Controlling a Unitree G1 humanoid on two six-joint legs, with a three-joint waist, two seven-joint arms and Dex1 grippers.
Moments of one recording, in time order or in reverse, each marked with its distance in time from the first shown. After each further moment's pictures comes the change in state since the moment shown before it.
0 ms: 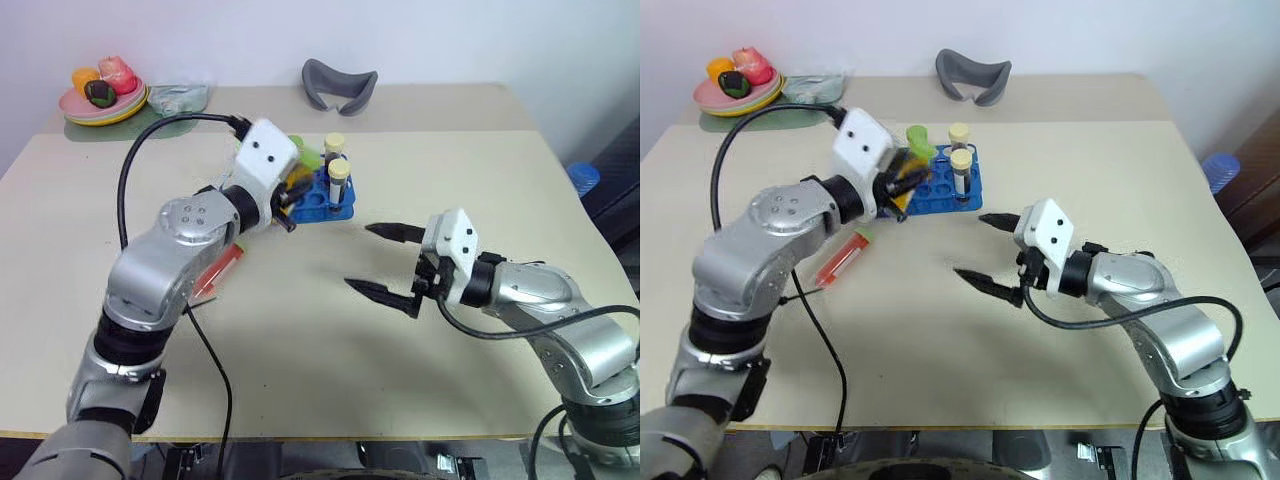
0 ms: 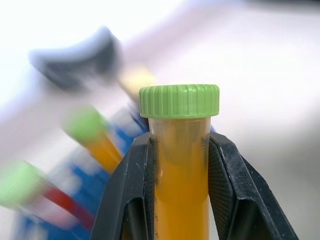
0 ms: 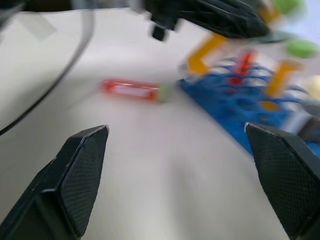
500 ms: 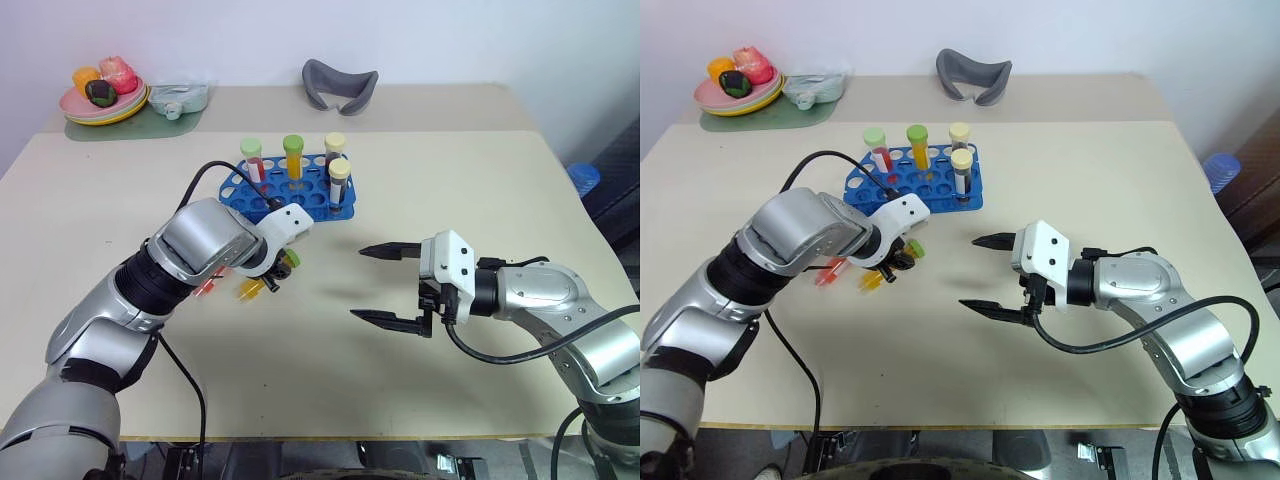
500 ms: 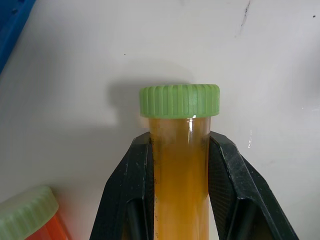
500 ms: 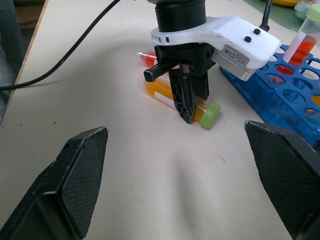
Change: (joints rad) left arm -0.353 0.161 -0.429 0.272 -0.220 0.790 -0.185; right arm 0.005 -0.152 0.044 0.016 -0.015 -0.093 0.246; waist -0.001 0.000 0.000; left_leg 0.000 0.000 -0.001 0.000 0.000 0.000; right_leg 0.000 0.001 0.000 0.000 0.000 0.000
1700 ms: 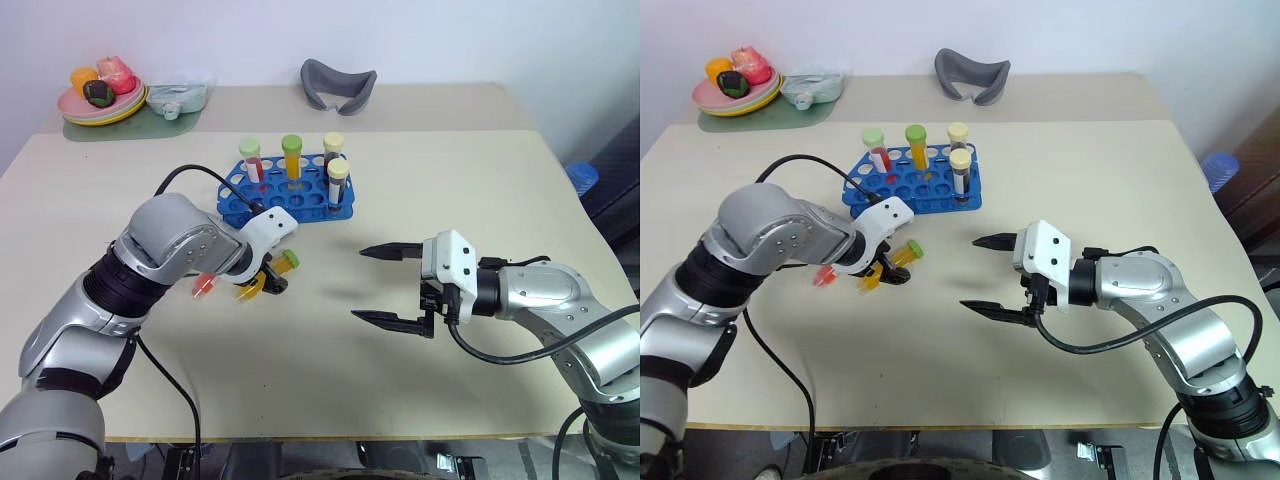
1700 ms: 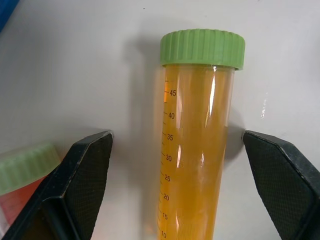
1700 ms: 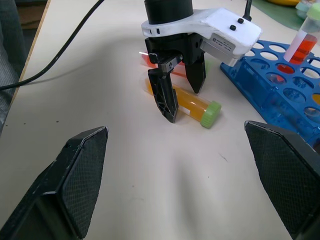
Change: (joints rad) left arm 0.035 0.087 0.067 -0.009 -0.299 0.008 0.239; right arm 0.000 -0.005 -0.007 0.000 0.008 0.003 0.006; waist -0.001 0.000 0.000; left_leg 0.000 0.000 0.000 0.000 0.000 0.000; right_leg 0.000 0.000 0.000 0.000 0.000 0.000
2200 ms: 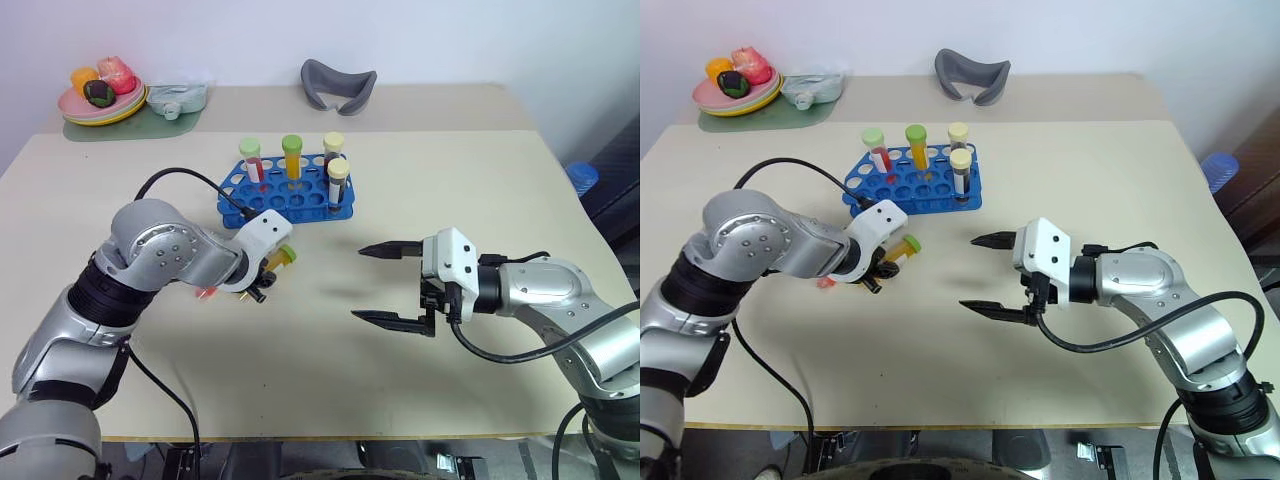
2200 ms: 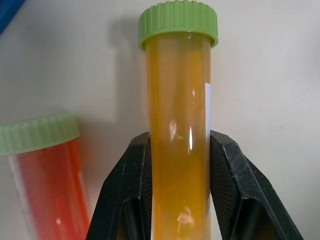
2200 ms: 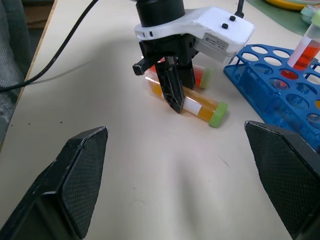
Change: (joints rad) left arm 0.060 0.045 0.080 -0.051 -0.322 0.011 0.352; right arm -0.020 -0.002 0.000 0.007 0.004 0.000 0.028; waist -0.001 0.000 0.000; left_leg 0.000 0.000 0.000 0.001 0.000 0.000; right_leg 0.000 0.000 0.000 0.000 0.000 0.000
